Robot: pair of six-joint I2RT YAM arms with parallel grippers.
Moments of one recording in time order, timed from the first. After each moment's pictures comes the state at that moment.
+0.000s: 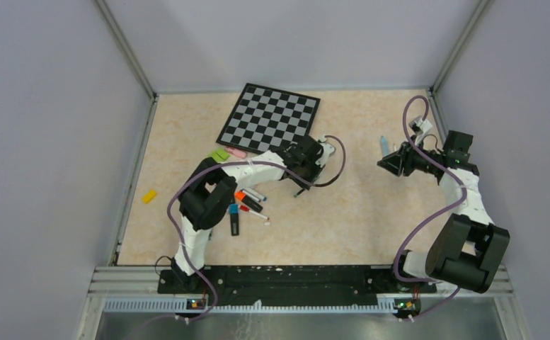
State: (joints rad) left arm -0.82 2.07 1.51 -0.42 0.06 -0.06; right arm -0.36 1.29 0.86 -0.42 -1.11 -0.45
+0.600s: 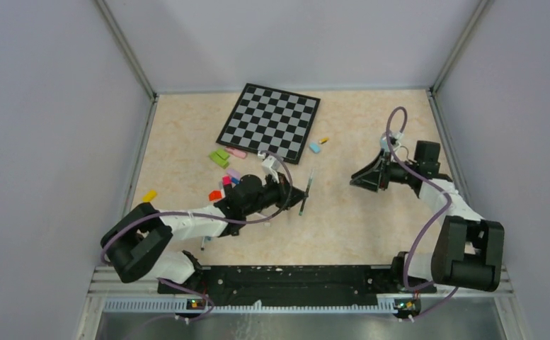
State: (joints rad) left arm -0.84 1.39 0.54 0.62 0.19 -0.66; right arm -0.20 1.29 0.69 -0.20 -1.39 -0.23
